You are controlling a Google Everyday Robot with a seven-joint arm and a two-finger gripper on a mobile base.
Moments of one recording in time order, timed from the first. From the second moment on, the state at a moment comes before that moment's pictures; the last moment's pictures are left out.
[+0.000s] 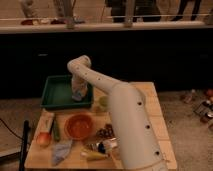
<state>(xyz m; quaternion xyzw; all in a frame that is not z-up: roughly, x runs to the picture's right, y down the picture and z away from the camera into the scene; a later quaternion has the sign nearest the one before) -0.172 0.028 0.960 -0.22 -0.24 -0.47 0.82</state>
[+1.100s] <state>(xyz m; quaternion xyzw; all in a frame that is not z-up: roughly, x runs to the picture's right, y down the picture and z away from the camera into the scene) -0.208 0.053 0.939 -0.22 -0.30 -0.50 0.78</state>
